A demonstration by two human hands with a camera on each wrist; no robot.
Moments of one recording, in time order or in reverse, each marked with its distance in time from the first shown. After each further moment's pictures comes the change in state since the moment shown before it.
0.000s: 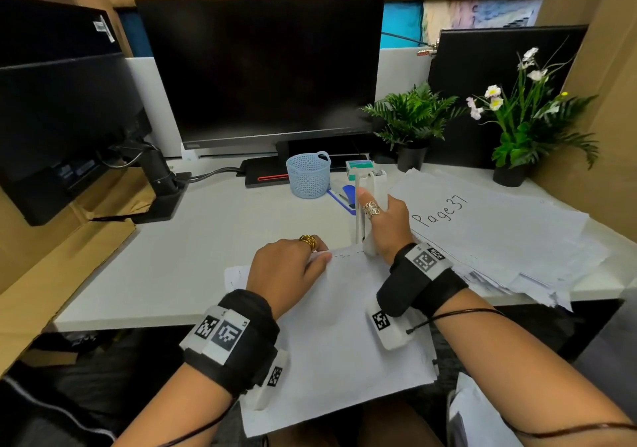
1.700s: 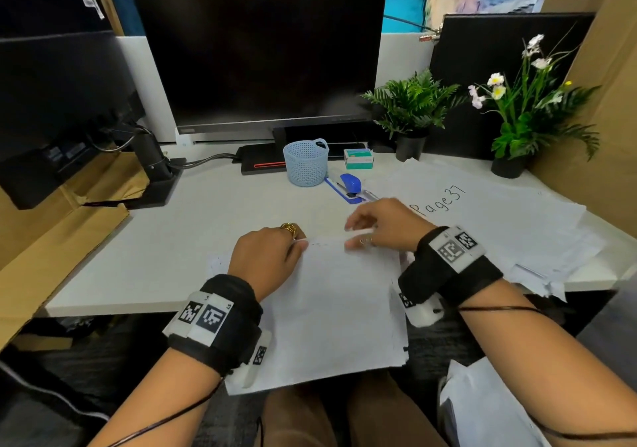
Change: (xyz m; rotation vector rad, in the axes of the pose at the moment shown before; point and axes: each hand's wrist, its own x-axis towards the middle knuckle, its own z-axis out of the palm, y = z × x) left_hand 0.002 -0.024 0.012 0.045 0.027 -0.019; right_hand 0.009 -0.006 -0.033 -0.736 -0.653 -0.061
